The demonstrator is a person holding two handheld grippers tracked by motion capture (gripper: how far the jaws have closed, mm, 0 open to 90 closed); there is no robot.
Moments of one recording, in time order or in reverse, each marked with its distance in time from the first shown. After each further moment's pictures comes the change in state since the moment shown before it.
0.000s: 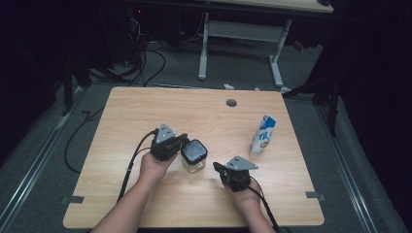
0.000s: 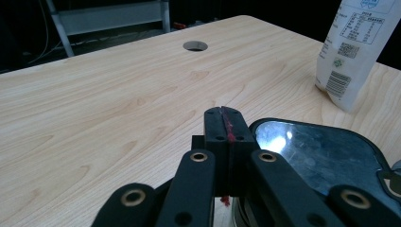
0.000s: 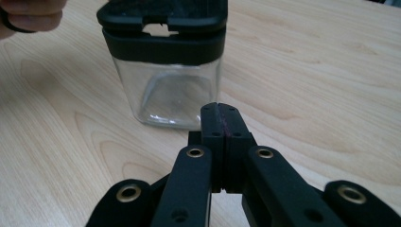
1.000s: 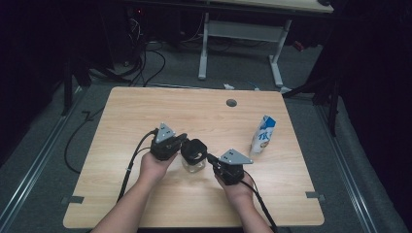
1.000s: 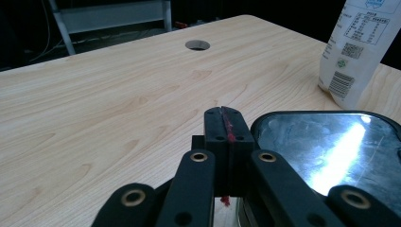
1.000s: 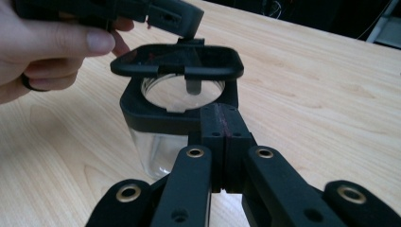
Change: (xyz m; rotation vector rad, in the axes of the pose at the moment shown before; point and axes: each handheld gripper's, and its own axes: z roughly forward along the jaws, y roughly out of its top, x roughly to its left) left arm 0.001 0.000 0.001 0.003 0.006 -0.009; right arm 0.010 0.028 0.008 -0.088 -0.014 0.008
